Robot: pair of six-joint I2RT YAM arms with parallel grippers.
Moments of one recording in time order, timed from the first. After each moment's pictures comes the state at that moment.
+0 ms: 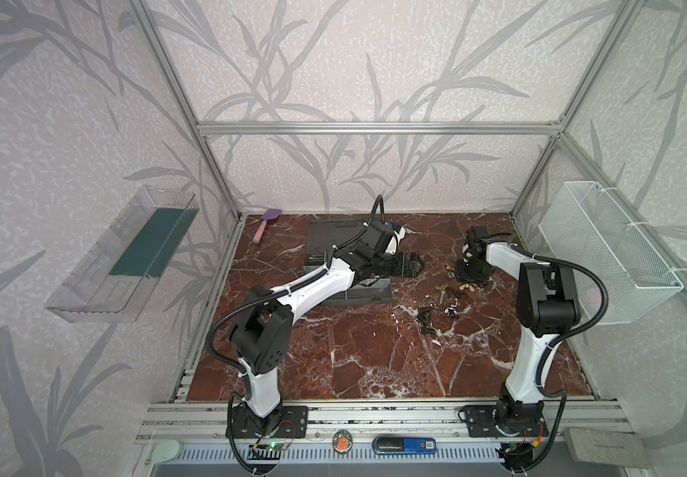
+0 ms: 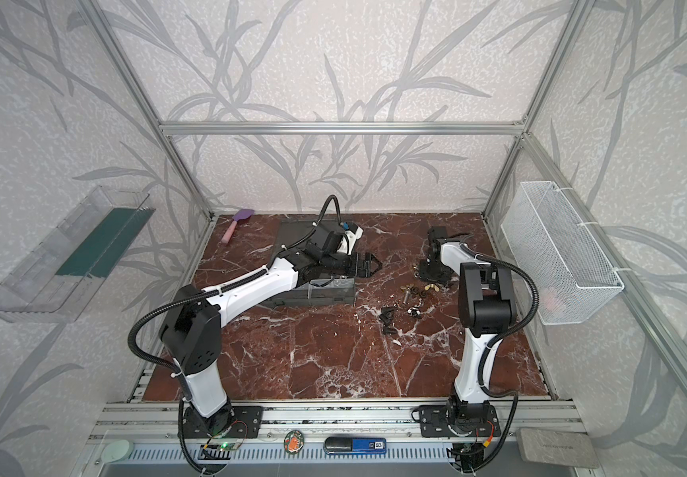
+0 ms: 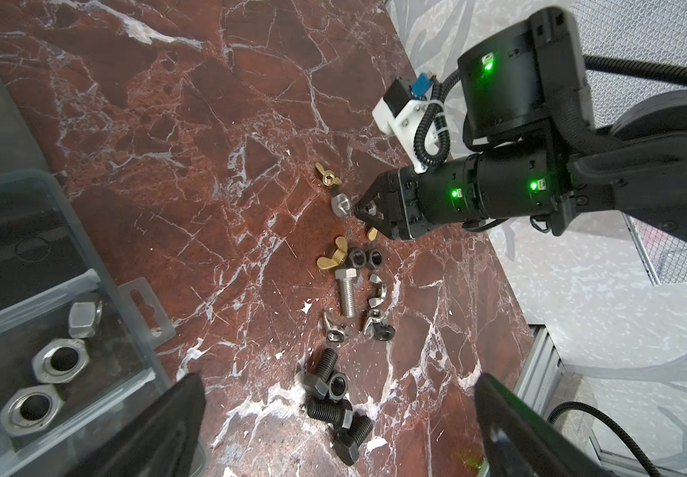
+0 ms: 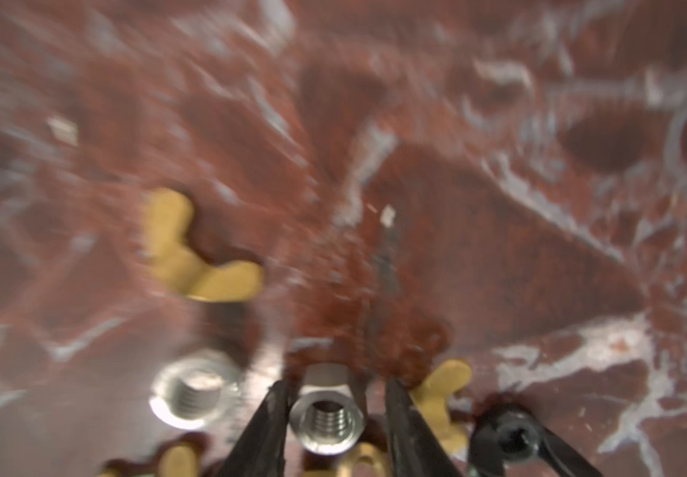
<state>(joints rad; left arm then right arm) -0.69 1.83 1.46 -0.29 0.32 -0.52 0.02 2.02 1.39 -0.69 0.01 0.18</state>
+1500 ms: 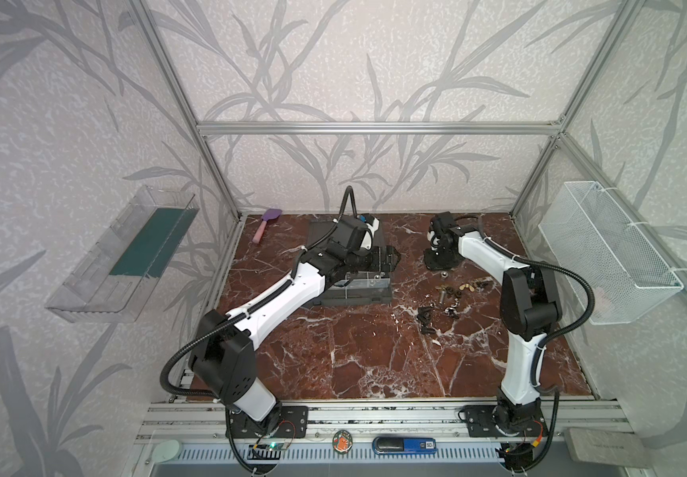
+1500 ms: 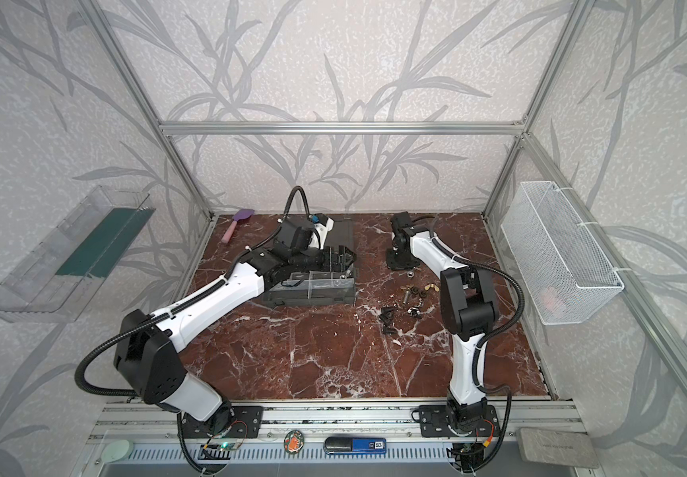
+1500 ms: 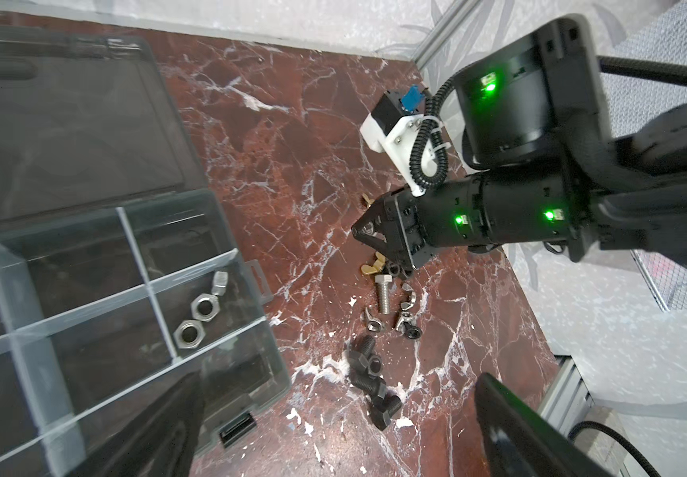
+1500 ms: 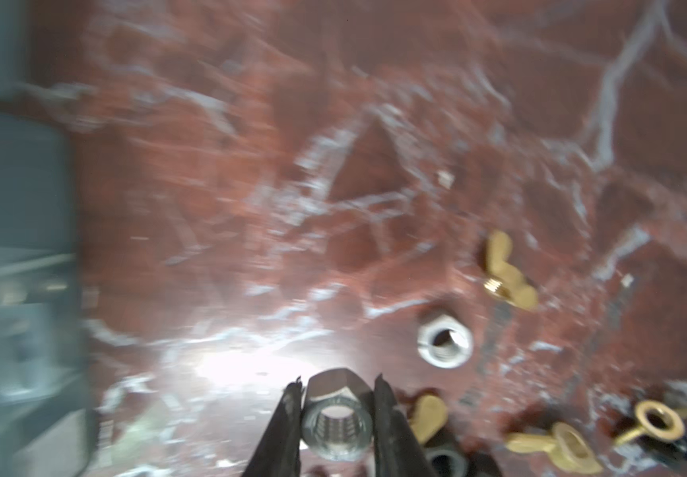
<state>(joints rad) -0.57 1.55 1.31 -0.39 0.22 -0.48 0.33 2.03 1.66 -0.83 -0.03 0.20</state>
